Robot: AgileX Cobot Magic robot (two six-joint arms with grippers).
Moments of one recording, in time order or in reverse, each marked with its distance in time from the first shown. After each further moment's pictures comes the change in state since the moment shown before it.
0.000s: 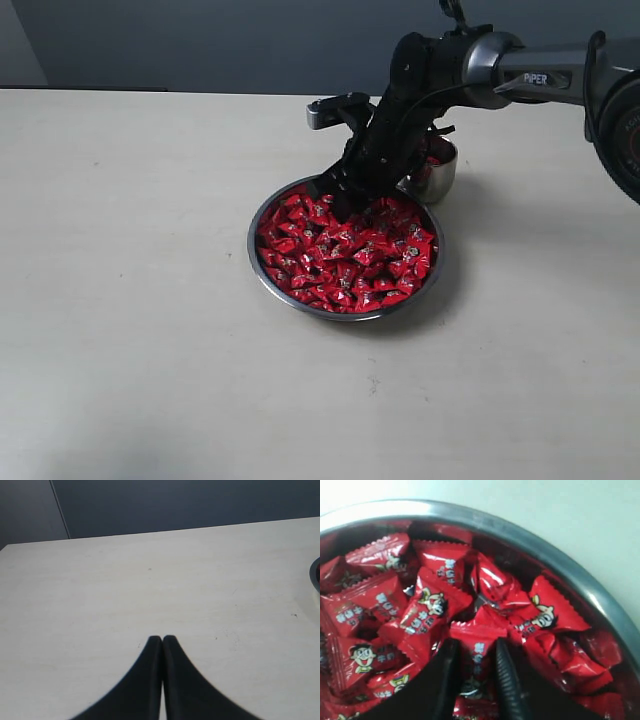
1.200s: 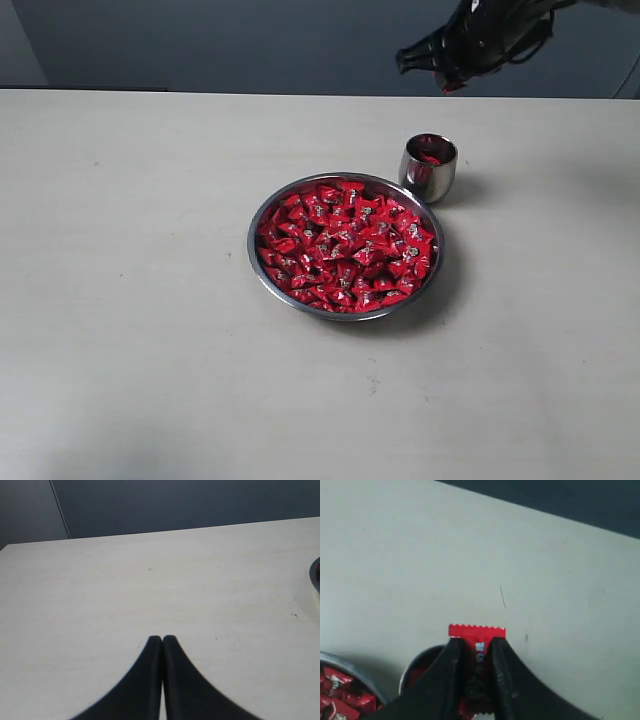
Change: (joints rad) left arm 0.000 0.000 0.000 0.000 0.000 0.000; right arm -0.146 -0.271 0.053 -0.455 -0.178 0.443
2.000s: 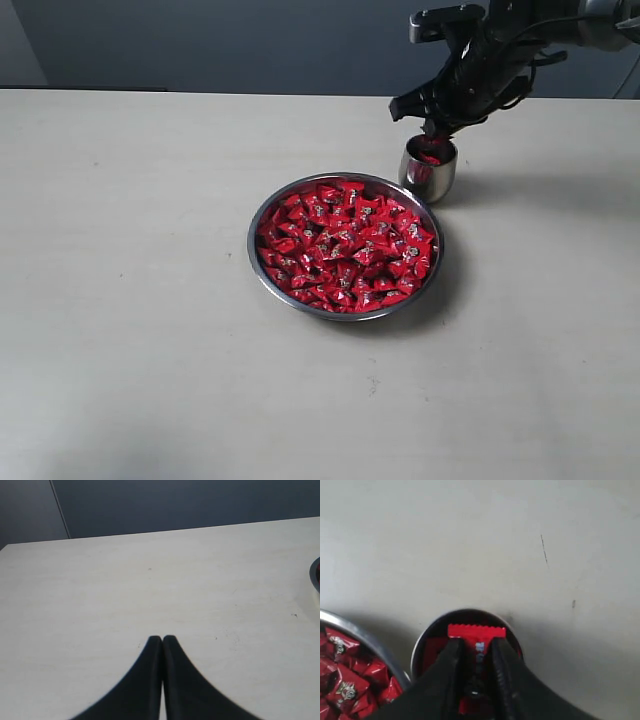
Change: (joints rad) left arm 0.000 0.000 0.000 0.000 0.000 0.000; right arm -0.021 0.088 0.021 0.186 0.031 -0.144
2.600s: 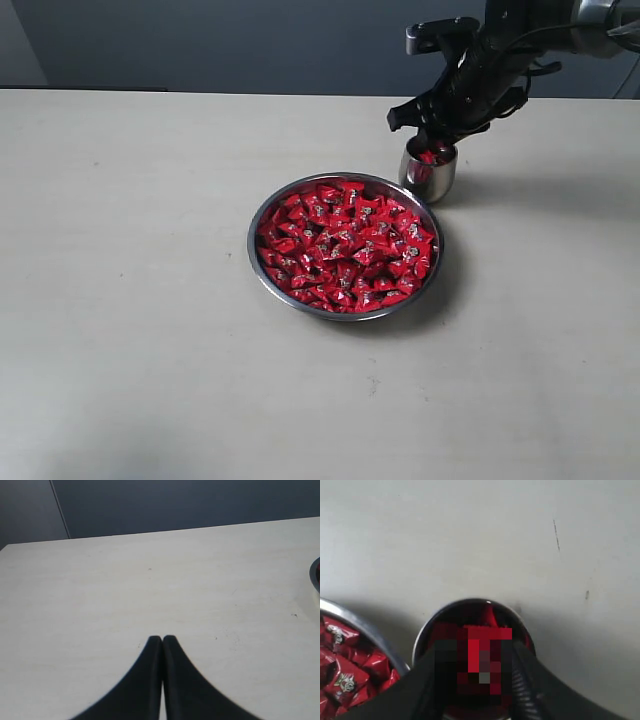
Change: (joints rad) left arm 0.000 0.000 0.000 0.000 0.000 0.000; right arm 0.000 0.022 0.000 0.019 0.020 -0.029
